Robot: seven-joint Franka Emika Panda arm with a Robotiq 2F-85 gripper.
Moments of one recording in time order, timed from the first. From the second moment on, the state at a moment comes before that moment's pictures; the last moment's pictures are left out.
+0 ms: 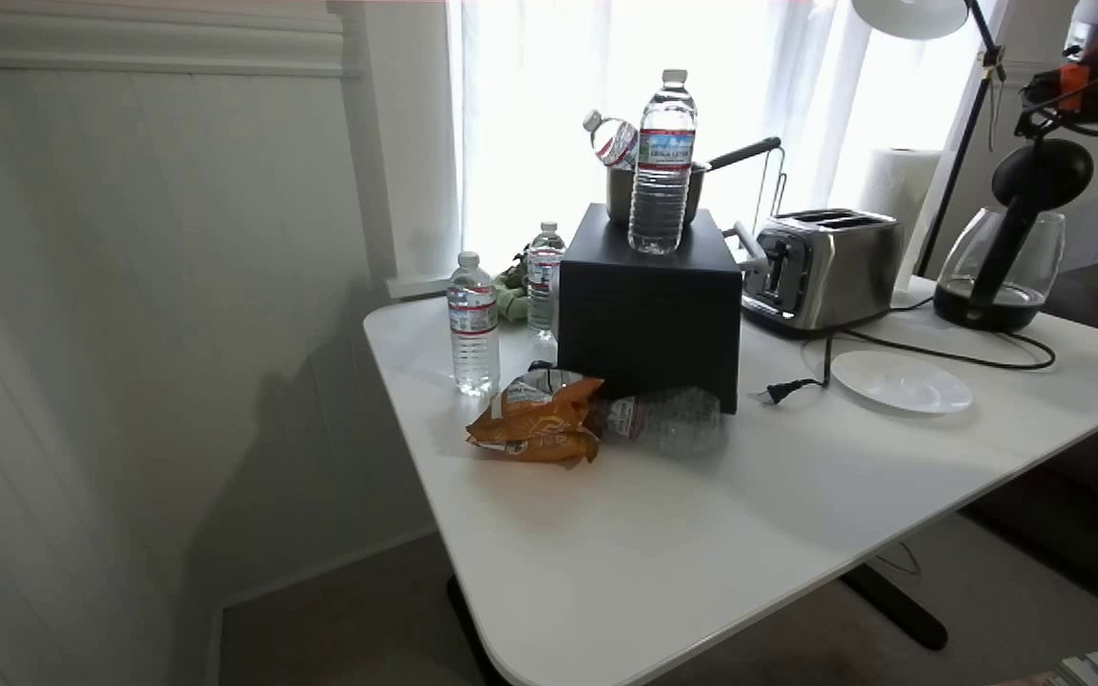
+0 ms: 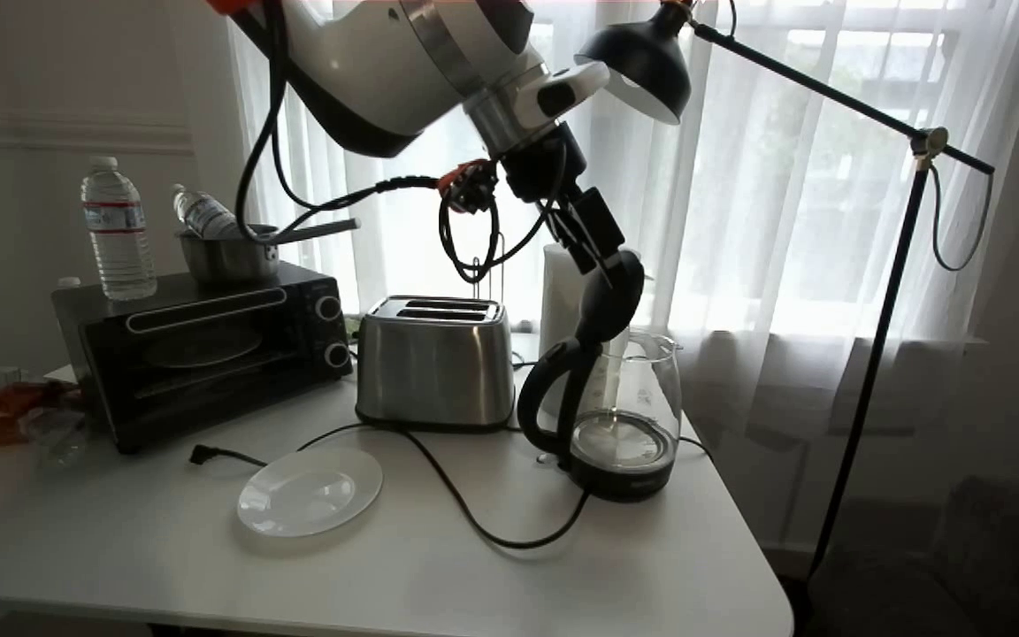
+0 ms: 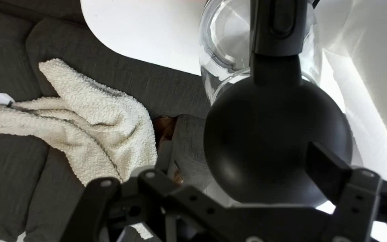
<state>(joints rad) -0.27 -0.05 -0.04 -2.17 -0.70 2.43 1.19</state>
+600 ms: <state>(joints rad) -0.21 0.04 -0.09 -2.12 -0.75 2.50 1.26</state>
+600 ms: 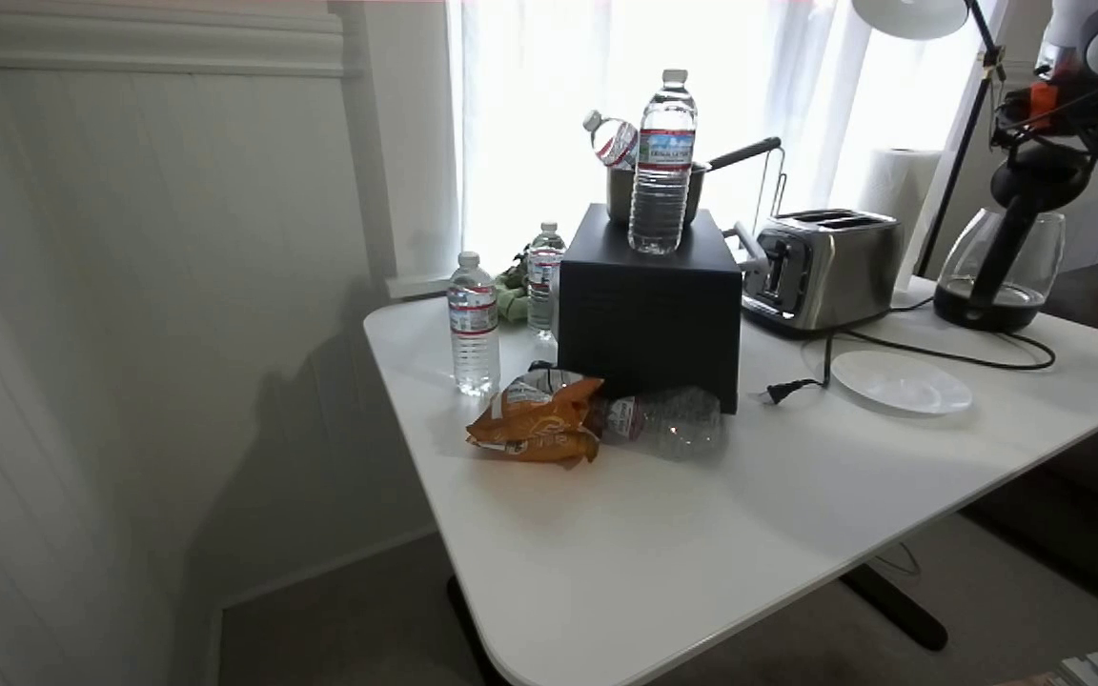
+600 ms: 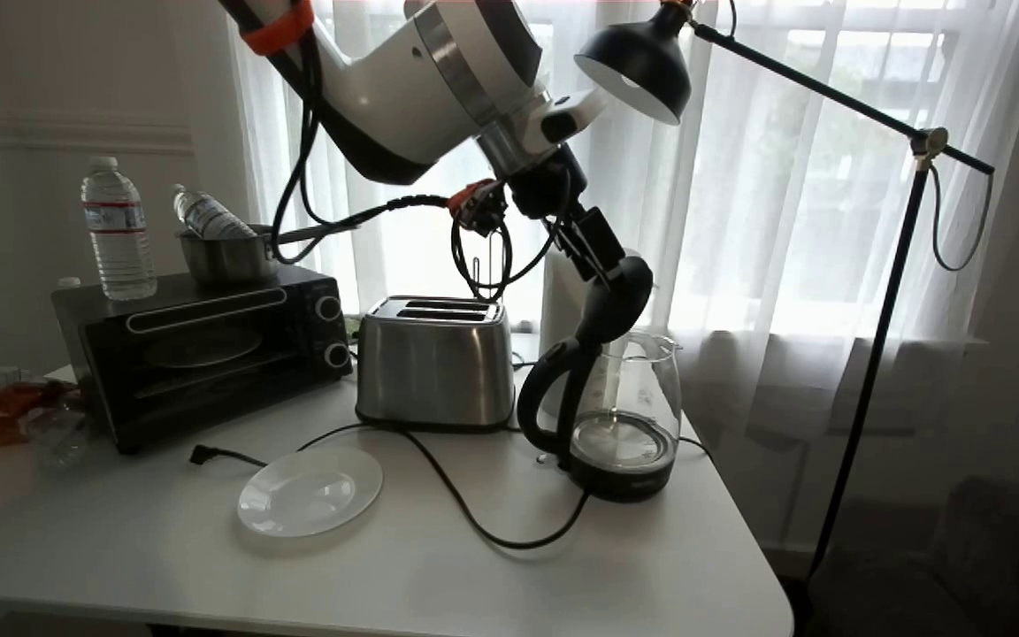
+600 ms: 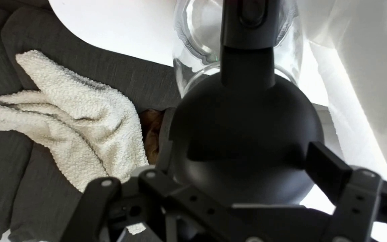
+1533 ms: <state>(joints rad) -0.21 0.20 -0.18 -2.04 -0.73 2.63 1.18</state>
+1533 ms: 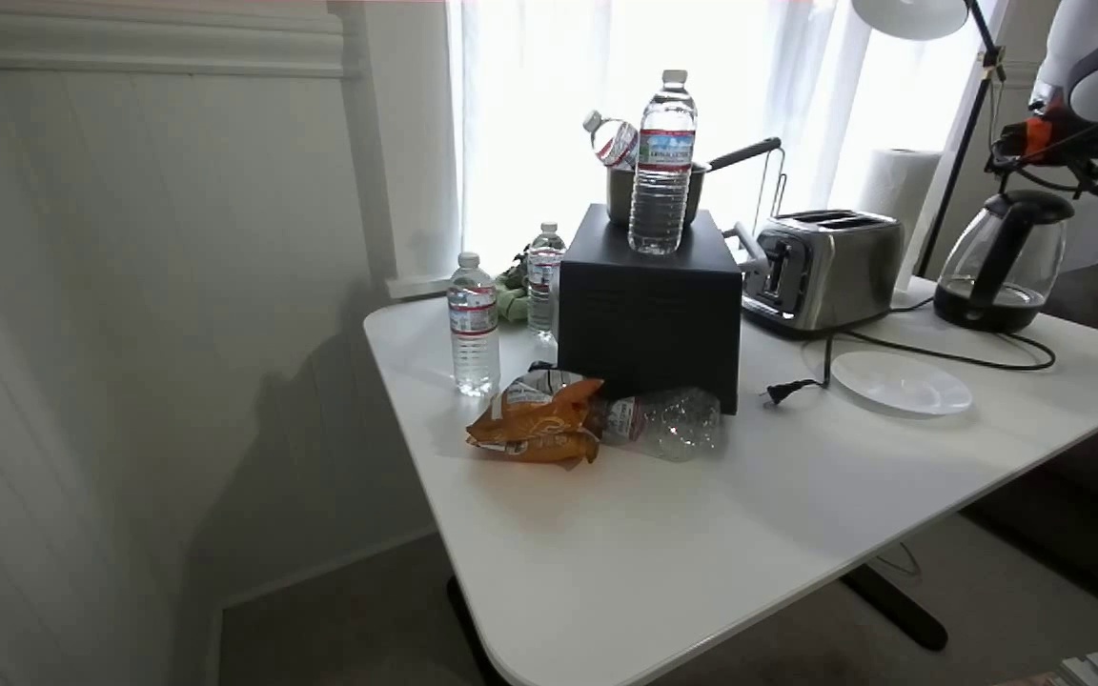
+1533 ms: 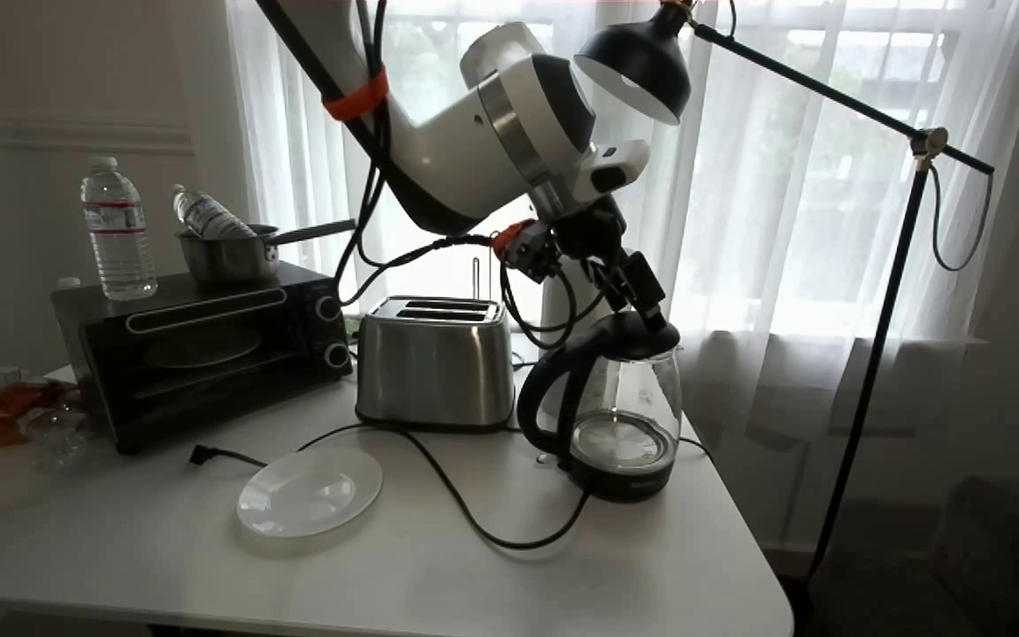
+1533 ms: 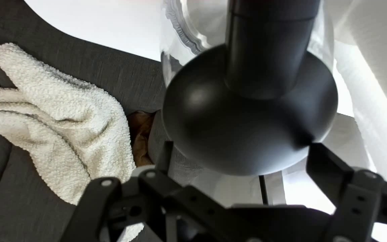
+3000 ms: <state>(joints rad) -0.14 0.04 -0.17 -1.98 -0.26 2.22 0.81</state>
